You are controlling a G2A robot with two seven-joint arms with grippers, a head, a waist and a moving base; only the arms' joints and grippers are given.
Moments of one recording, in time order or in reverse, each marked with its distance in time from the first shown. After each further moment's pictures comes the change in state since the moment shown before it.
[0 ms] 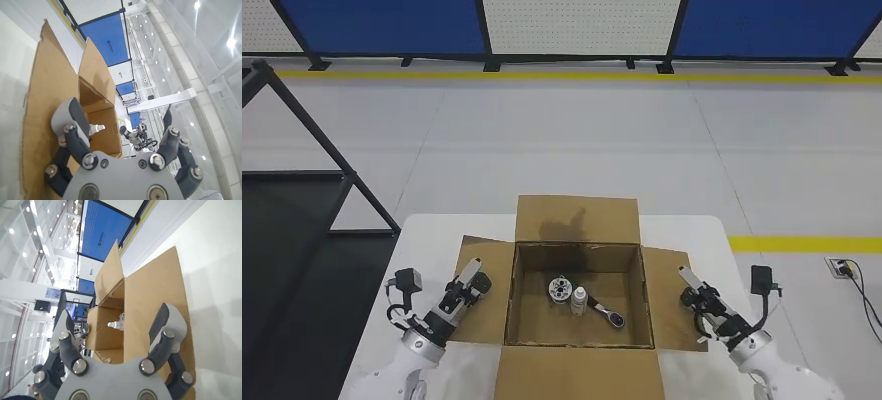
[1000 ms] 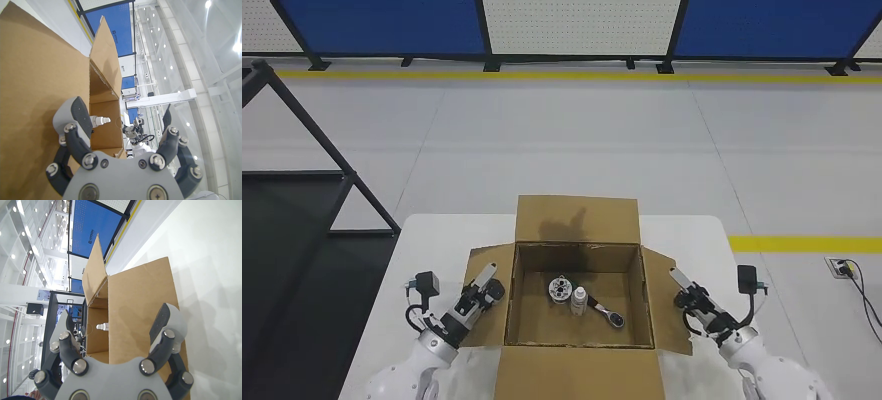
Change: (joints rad) left arm -0.037 -0.004 0.058 0.074 -0.028 0.023 -0.018; right arm 0.052 0.000 -0.040 0.091 -0.004 0.005 0.007
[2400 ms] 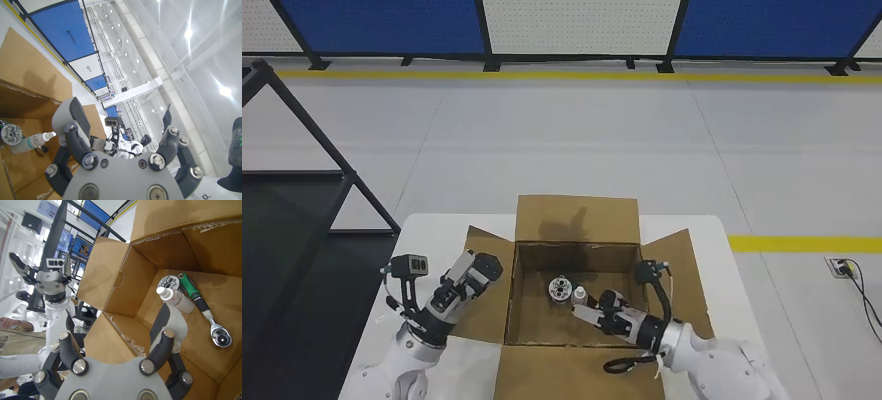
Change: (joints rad) left arm 0.014 0.005 -0.047 -0.183 -0.174 -0.124 -0.057; right arm 0.186 -0.007 -0.332 -0.132 -0.312 -0.075 0.260
